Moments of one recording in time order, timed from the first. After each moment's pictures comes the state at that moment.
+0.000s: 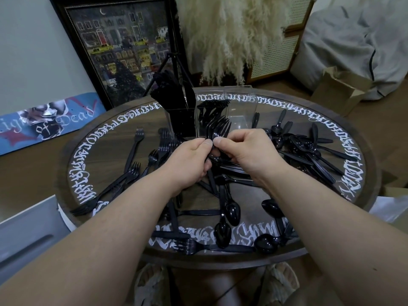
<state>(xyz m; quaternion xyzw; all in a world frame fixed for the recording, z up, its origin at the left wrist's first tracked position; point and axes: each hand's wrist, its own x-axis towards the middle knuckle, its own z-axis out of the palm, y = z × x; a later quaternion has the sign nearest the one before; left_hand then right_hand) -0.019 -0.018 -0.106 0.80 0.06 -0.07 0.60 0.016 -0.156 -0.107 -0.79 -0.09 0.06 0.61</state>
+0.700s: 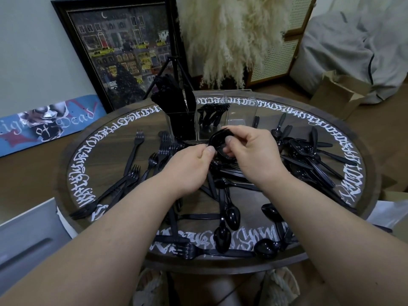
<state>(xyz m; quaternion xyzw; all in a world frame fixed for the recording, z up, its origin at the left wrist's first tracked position) -0.018 -0.017 -0.104 0.91 0.00 -0.04 0.41 0.014 -0.158 -0.107 -0.81 -0.14 -0.05 0.56</state>
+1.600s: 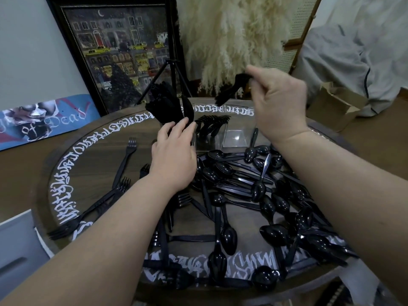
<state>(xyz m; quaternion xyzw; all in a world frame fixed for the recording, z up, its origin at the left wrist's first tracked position) 0.033 0.003 -0.118 0.97 0.04 0.12 0.19 0.105 -0.168 -0.050 -0.82 -0.23 -0.42 0.32</state>
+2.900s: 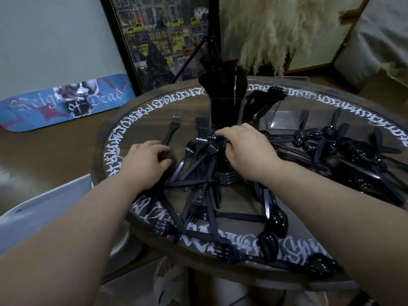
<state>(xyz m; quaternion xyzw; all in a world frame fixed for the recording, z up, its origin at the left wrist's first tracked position) -0.023 0.148 -0.168 0.98 0.14 -0.01 0.12 0.047 -0.077 -0.140 -0.92 -0.35 -0.04 0.16</state>
